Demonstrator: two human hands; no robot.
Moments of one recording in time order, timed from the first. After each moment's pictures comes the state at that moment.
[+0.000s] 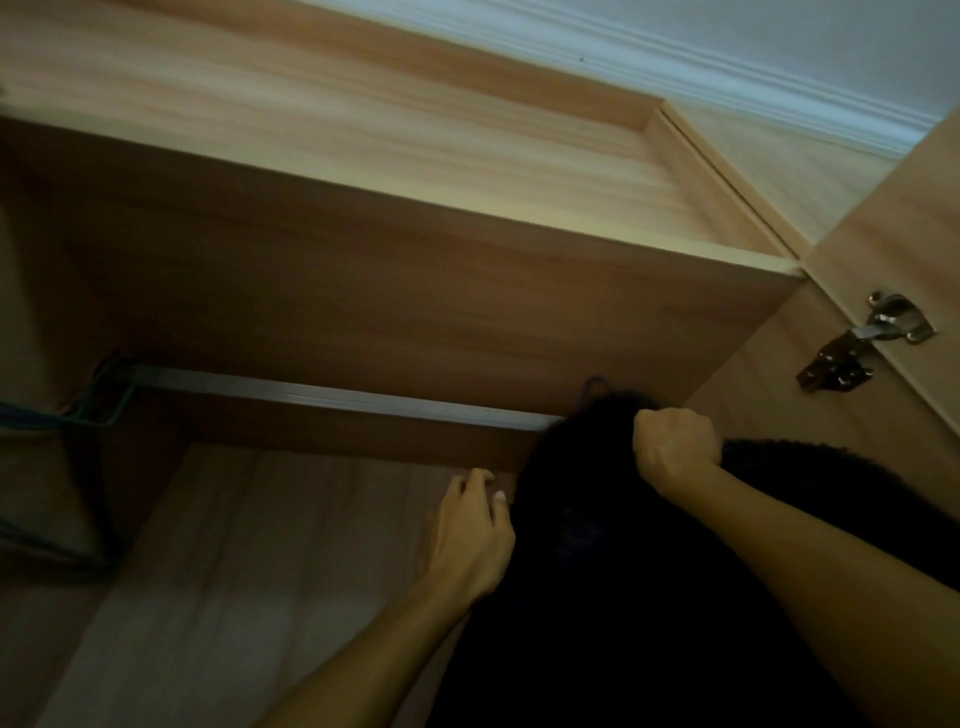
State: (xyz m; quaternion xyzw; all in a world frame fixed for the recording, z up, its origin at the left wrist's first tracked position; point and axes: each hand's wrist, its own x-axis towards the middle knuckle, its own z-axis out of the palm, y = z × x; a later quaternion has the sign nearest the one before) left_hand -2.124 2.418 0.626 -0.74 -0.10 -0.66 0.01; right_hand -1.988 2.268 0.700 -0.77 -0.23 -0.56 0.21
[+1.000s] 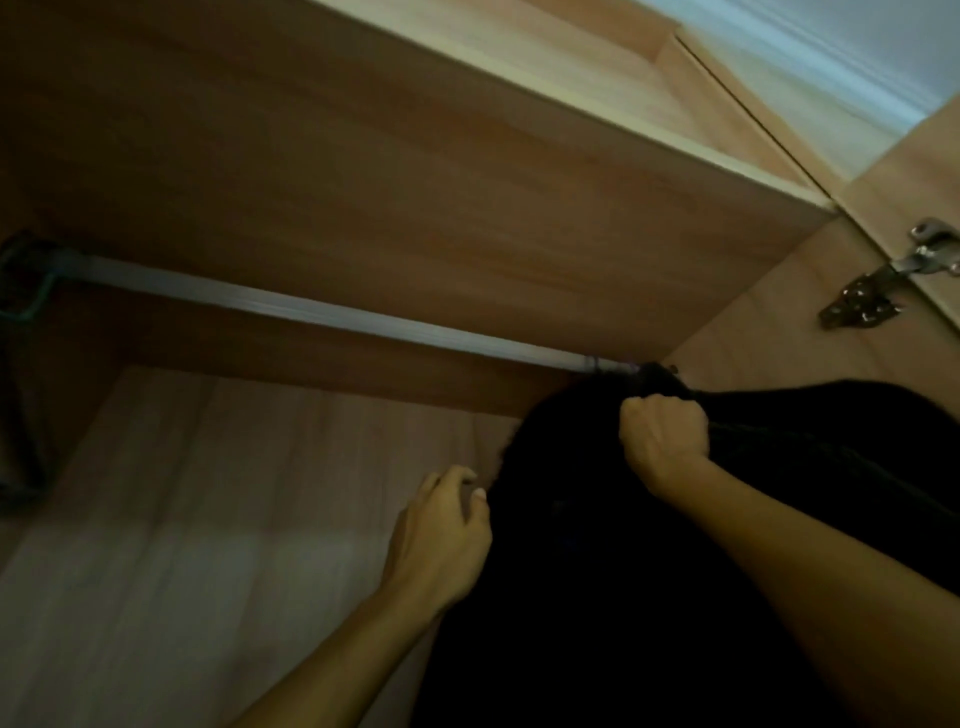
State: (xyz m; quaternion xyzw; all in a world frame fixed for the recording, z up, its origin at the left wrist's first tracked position) left_hand -2.123 2.487 0.580 -0.75 -0.07 -0.66 -0.04; right_hand -1.981 2.330 0.664 -0.77 -0.18 -0.59 0.16
